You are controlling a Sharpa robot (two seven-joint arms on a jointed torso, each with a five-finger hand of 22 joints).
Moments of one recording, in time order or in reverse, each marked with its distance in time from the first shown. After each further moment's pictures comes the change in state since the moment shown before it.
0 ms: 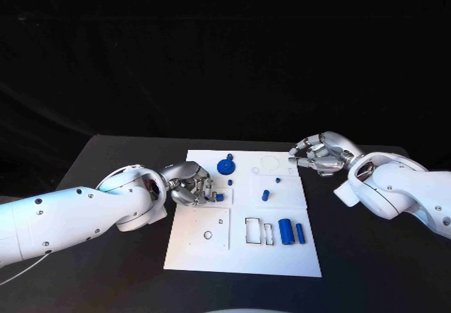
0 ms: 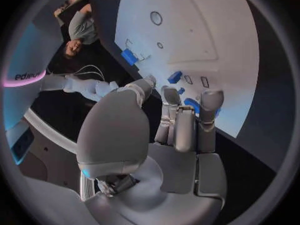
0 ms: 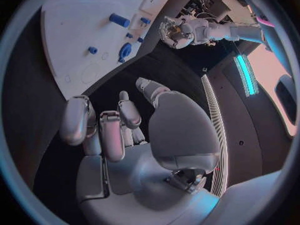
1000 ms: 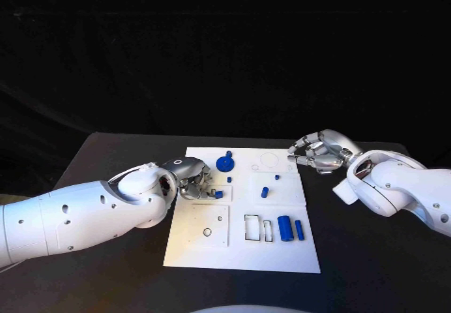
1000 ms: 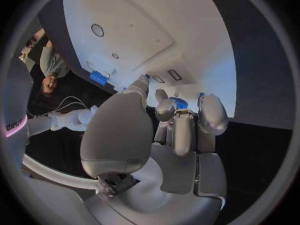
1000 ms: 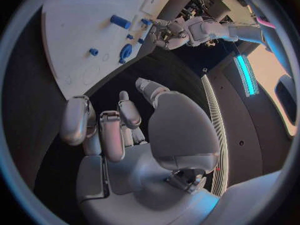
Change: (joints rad) left arm -0.012 0.093 -0.007 -0.058 -0.351 -0.026 -0.230; left_hand -0.008 0.078 -0.274 0.028 0.000 0.005 -0.040 0.152 0.125 0.112 -0.040 0.192 0.194 -0.003 -0.029 0.075 0.000 -0.038 0.077 -0.029 0.118 0.192; right arm -0.005 0.000 0.000 0.000 -0.003 0.000 0.001; right_hand 0.004 0.004 0.003 0.003 0.006 0.000 0.000 0.000 0.000 0.000 0.000 0.000 0.001 0.000 0.000 0.000 0.000 0.000 0.000 0.000 0.000 0.001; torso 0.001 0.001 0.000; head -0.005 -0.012
